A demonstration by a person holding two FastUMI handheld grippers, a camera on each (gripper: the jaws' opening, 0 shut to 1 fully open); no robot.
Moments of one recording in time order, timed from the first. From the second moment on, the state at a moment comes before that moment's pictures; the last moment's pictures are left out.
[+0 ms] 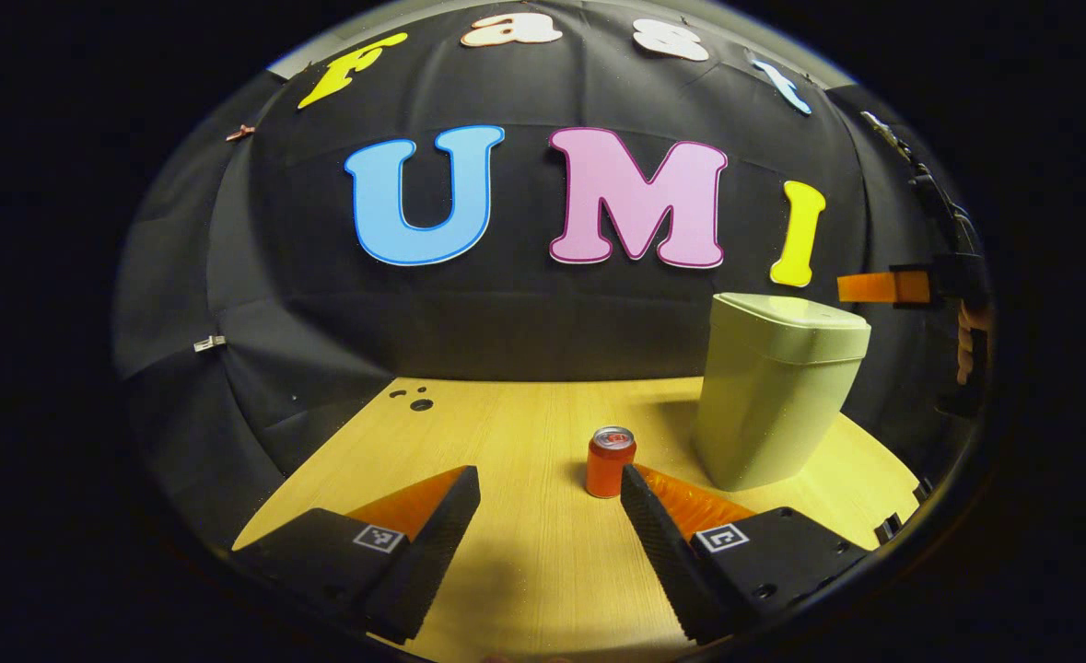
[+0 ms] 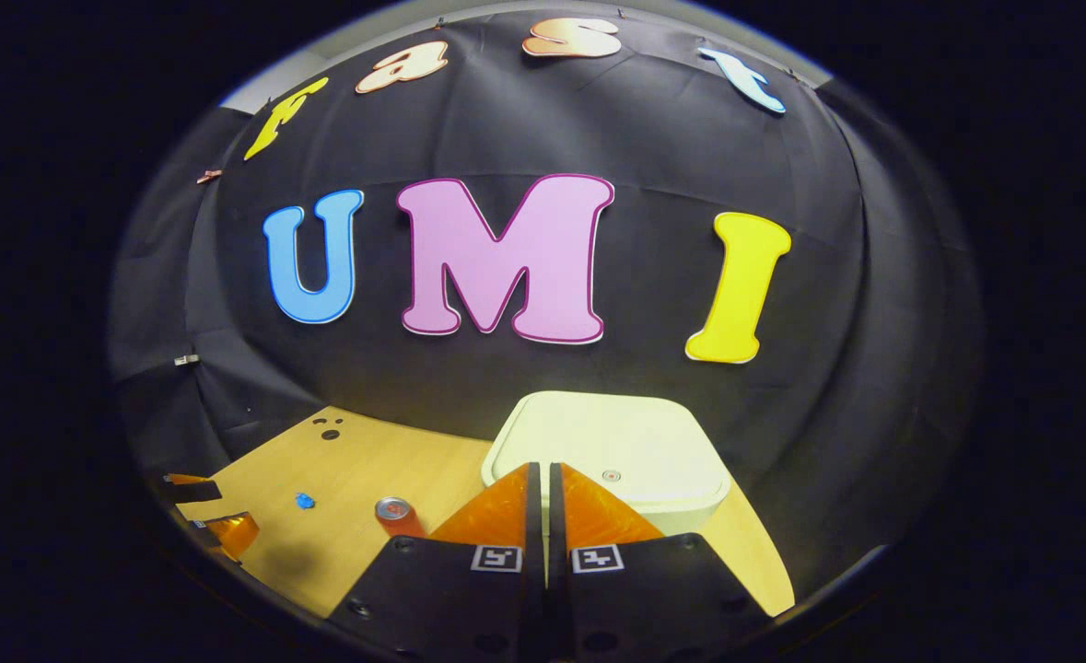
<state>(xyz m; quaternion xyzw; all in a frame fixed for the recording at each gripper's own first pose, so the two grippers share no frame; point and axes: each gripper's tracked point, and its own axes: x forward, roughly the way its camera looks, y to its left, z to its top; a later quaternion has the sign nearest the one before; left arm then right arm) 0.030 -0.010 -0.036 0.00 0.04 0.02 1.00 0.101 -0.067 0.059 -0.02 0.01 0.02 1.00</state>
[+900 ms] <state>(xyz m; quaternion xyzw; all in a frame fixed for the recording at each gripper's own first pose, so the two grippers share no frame) 0.030 0.005 -0.046 0.00 0.06 0.05 1.00 0.150 -0.116 0.026 -0.01 0.05 -0.04 1.00</state>
